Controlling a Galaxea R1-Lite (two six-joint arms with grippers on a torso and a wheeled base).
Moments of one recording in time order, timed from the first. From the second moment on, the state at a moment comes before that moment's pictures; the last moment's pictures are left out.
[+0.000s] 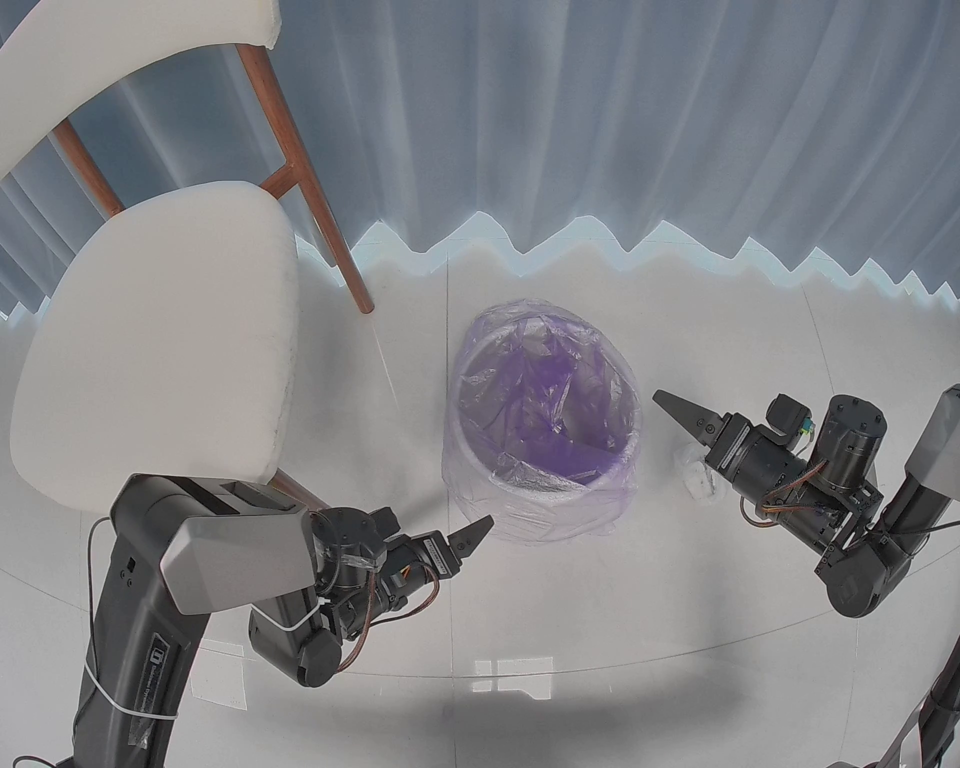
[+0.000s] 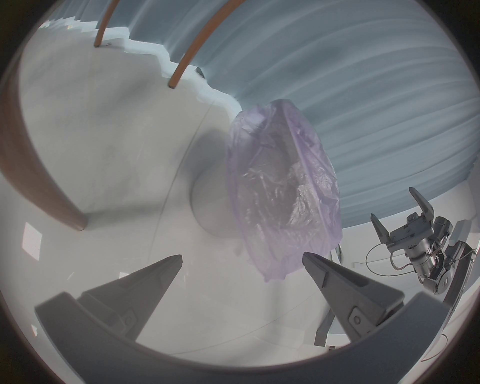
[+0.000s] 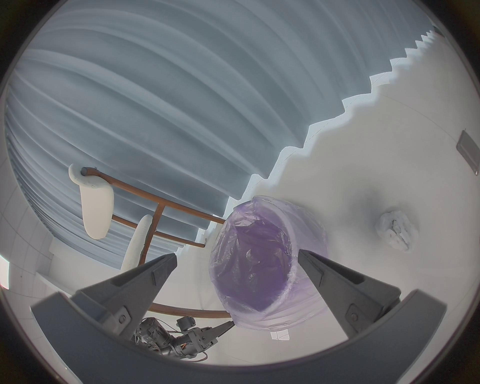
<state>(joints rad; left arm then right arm) -0.49 2.55 -0.80 -1.55 -0.17 -0.68 0.31 1.99 -0.53 -1.44 0.25 0.69</state>
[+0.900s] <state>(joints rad) -0.49 2.74 -1.06 -1.55 -0.20 -0.68 0.31 1.98 -0.52 -1.44 0.25 0.69</state>
